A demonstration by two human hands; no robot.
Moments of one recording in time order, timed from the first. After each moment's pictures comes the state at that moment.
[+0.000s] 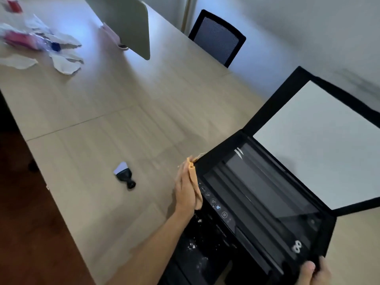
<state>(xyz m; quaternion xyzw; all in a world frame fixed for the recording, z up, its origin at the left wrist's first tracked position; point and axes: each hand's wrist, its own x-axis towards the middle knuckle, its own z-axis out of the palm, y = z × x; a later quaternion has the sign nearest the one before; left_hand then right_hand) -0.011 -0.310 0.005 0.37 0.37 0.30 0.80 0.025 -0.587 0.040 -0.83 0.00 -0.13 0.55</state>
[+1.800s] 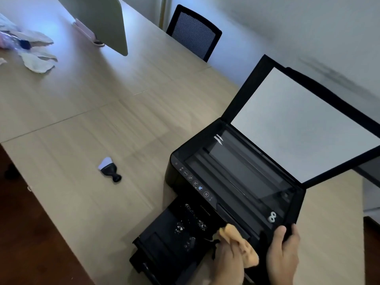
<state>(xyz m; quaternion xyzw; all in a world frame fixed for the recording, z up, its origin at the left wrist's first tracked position) -0.058 -0.521 0.025 0.62 0.37 -0.10 0.68 0.010 -0.608 0.053 -0.90 0.03 -0.06 0.43</state>
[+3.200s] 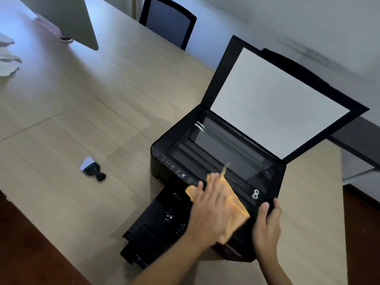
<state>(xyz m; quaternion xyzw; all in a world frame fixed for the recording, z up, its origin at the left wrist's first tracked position) -0.052 -0.473 0.037 0.97 0.11 0.15 0.18 0.008 -0.616 0.048 -0.89 0.02 -0.04 0.45</state>
